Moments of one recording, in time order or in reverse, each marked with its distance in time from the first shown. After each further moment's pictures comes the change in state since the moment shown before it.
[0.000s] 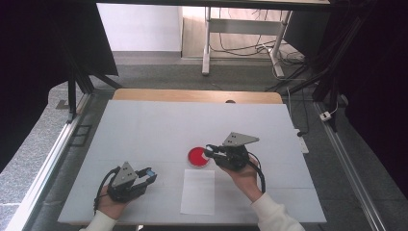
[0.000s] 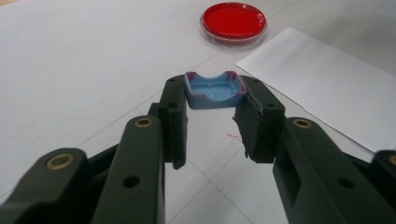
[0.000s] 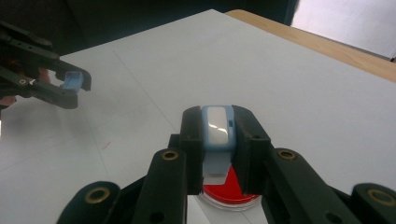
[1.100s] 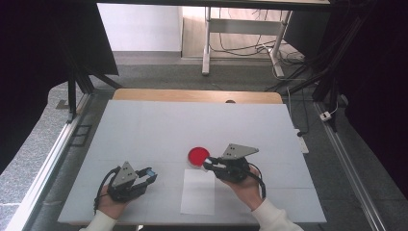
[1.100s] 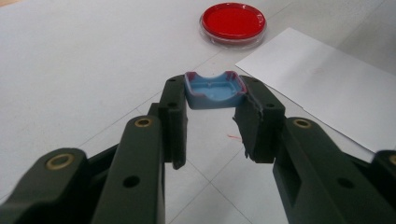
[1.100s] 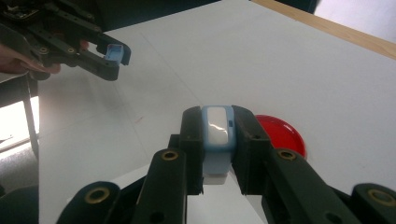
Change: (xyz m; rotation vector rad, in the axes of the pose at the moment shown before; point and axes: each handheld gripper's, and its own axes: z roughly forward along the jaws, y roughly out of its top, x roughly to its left) left arm 0.000 0.000 0.000 0.001 -0.003 0.005; right arm 0.025 -0.013 -0.012 0.041 0.058 -0.049
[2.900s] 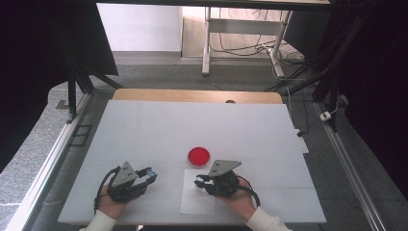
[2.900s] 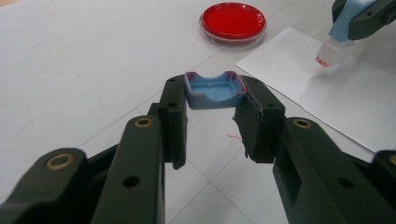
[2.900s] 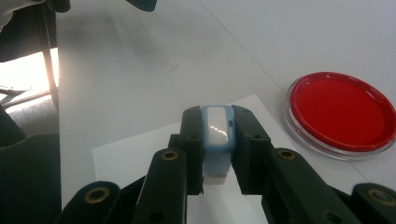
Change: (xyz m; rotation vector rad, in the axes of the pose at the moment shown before) left arm 0.000 0.000 0.000 -0.001 -0.002 -0.003; right arm 0.028 -0.029 0.027 0.146 0.081 -0.067
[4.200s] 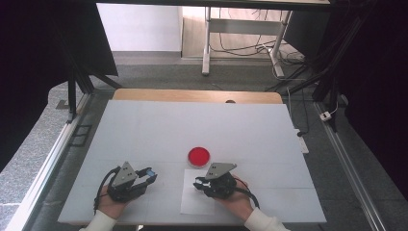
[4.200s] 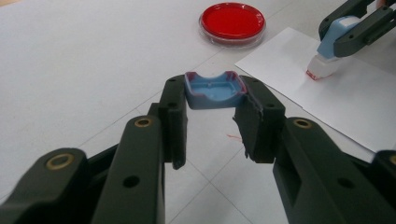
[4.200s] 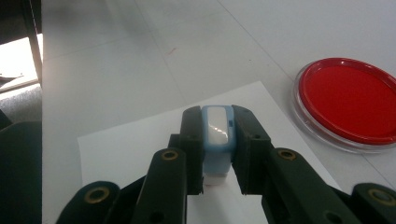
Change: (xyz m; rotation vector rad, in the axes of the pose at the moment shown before) left arm 0.000 0.000 0.000 -0.001 -0.002 0.003; right arm 0.002 -0.007 0.012 0.038 -0.013 -0.032
